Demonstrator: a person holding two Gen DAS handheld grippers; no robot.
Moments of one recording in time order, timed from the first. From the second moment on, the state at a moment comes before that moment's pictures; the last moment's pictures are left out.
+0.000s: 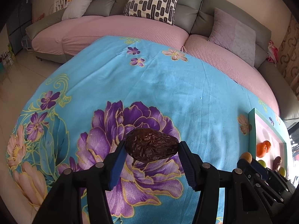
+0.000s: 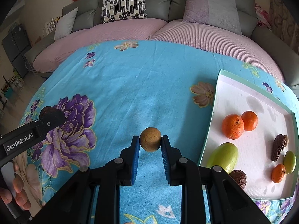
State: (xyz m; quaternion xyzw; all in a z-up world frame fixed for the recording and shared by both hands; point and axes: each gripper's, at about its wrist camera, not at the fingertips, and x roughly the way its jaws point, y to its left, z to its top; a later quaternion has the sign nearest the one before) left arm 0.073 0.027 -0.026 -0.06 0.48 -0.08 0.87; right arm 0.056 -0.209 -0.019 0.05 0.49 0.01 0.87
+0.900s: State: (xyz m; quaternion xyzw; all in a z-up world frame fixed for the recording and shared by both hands) left arm 0.069 -0.127 0.019 0.00 0.46 -0.26 0.85; right arm 0.011 -0.367 0.005 0.17 0.45 -0.21 0.85
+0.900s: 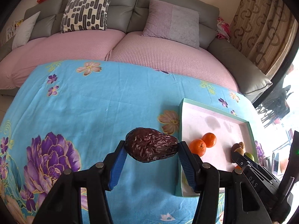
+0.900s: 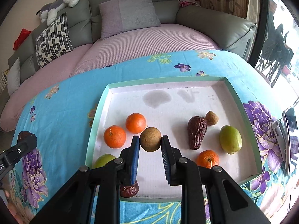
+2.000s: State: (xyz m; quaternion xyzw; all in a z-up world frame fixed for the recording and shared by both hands) left arm 0.115 -0.266 -0.044 0.05 0.53 -0.33 0.78; right arm 0.042 -0.421 -0.045 0.22 0.51 -0.22 0.80
